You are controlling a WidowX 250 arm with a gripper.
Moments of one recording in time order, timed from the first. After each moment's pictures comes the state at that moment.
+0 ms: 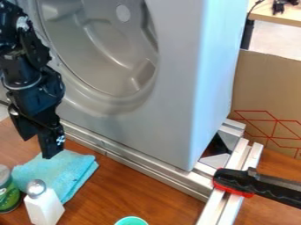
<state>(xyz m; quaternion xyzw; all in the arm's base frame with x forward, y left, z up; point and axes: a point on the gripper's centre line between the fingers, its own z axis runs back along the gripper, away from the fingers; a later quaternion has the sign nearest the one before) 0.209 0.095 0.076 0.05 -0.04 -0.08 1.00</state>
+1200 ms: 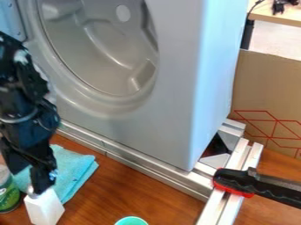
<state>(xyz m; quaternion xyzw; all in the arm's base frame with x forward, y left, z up) 0.175 0.073 0.049 0.03 0.01 -0.06 1.00</state>
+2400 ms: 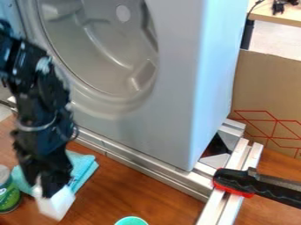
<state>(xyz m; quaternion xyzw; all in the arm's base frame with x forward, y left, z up) 0.183 0.053 0.053 0.04 0.01 -0.04 1.00</state>
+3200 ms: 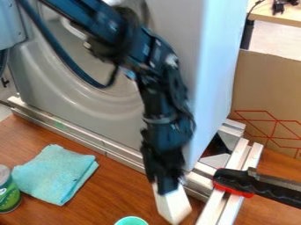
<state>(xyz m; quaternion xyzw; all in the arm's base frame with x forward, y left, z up) 0.255 -0.080 0.032 -0.09 0.03 -0.29 0.95</state>
